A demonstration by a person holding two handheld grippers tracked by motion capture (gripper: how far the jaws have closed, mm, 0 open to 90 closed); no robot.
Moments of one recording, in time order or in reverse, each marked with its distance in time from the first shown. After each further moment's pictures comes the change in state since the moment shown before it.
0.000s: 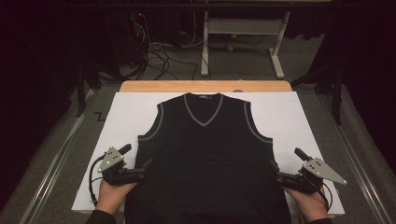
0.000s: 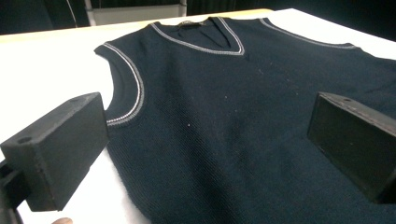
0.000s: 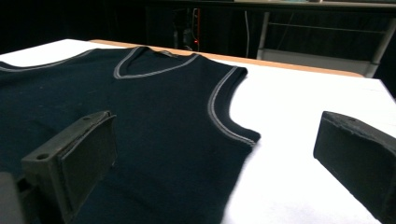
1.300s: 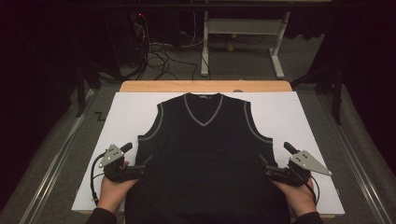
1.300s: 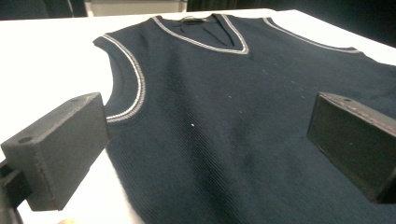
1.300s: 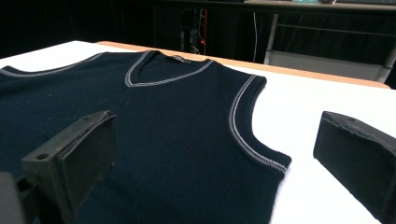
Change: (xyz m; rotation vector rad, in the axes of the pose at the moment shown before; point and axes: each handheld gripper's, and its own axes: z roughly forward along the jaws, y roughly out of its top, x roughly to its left) left arm 0.009 0.001 0.011 0.005 -0.001 -0.057; right arm 0.019 0.014 0.028 0.006 0.012 -0.010
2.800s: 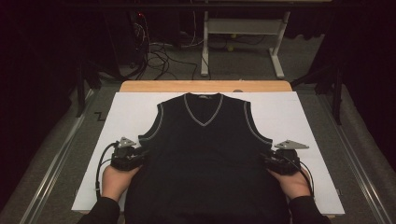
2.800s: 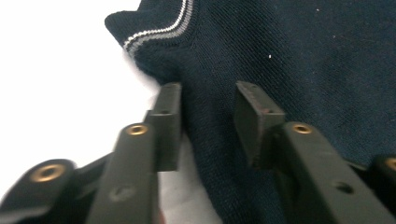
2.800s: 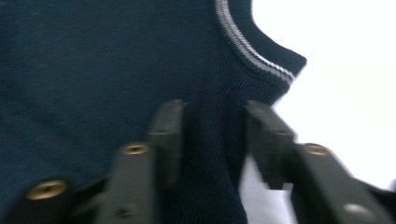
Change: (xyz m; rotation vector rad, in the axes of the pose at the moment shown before) left arm 0.021 0.005 0.037 0.396 0.124 -0.032; right arm -0.015 -0.006 0.043 0.507 -0.015 0.033
